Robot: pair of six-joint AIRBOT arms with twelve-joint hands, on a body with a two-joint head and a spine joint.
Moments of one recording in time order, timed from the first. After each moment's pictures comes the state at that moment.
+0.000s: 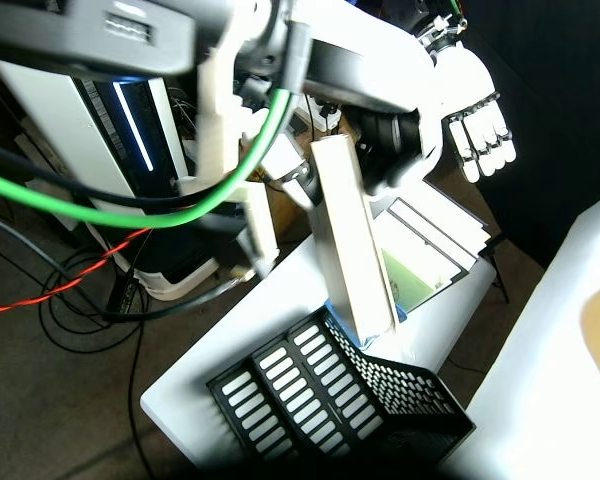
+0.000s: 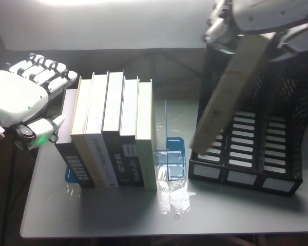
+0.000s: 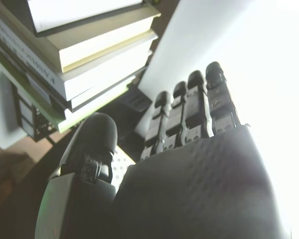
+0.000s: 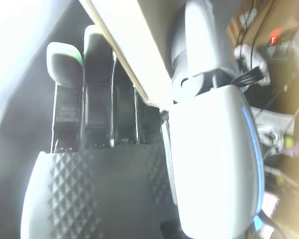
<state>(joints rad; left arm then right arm) 0.80 -0.99 1.18 -0.46 -0.72 1.46 0.21 -1.01 1.13 -2.52 0.61 0.78</state>
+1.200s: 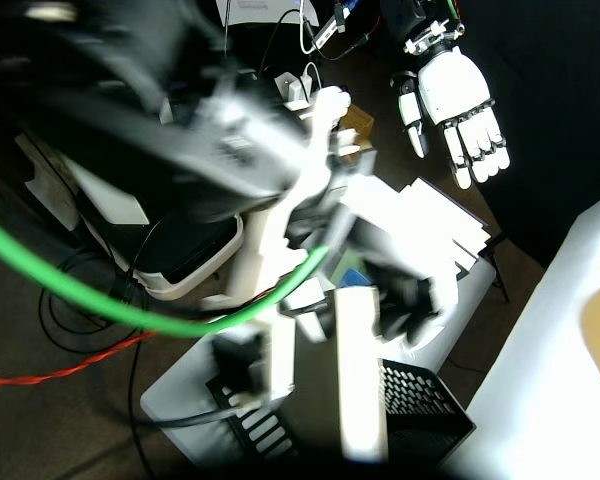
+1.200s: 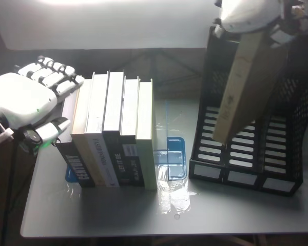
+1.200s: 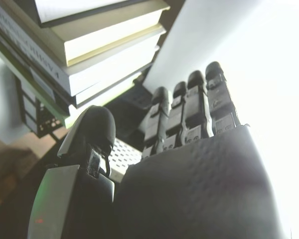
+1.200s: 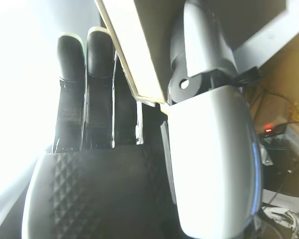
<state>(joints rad) 0.79 -1.01 1.18 -0.45 -0.71 1.46 0.05 -1.28 1.40 -2.98 0.43 1.03</state>
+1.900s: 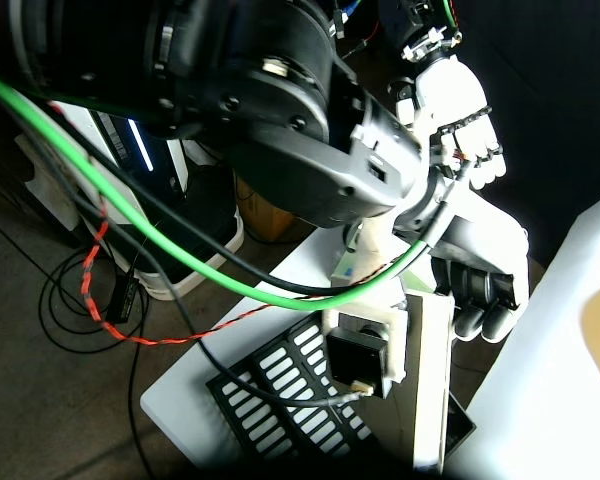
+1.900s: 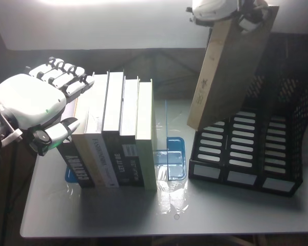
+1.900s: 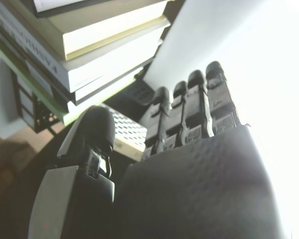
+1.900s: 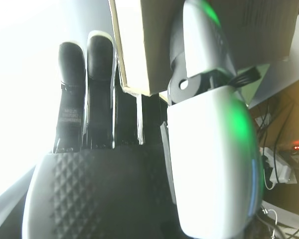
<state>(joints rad) 0.79 -1.05 1.22 -0.40 -0.72 1.41 0.02 -1.47 1.63 -2.98 0.35 0.99</state>
